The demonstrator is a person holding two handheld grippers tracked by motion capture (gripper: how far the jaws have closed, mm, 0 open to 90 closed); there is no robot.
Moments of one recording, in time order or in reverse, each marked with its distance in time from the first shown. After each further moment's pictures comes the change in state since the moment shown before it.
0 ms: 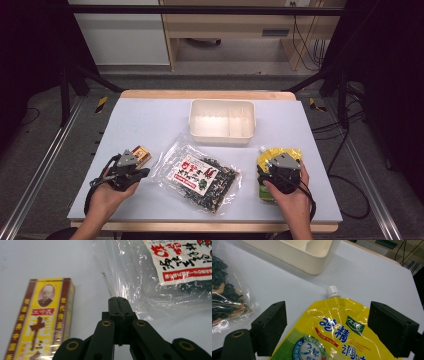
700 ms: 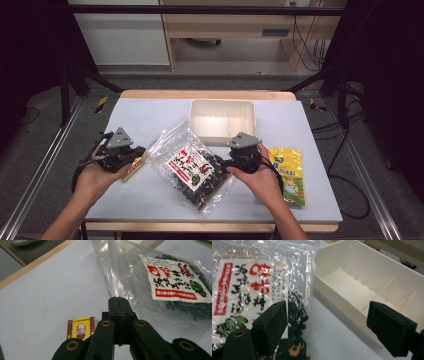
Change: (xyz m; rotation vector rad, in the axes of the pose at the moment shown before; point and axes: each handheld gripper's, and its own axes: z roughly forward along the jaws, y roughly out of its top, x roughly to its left) left arm 0.005 0.061 -0.046 -0.070 0.021 0.140; right arm 0.065 0.094 0.024 -0.087 0.367 -0.147
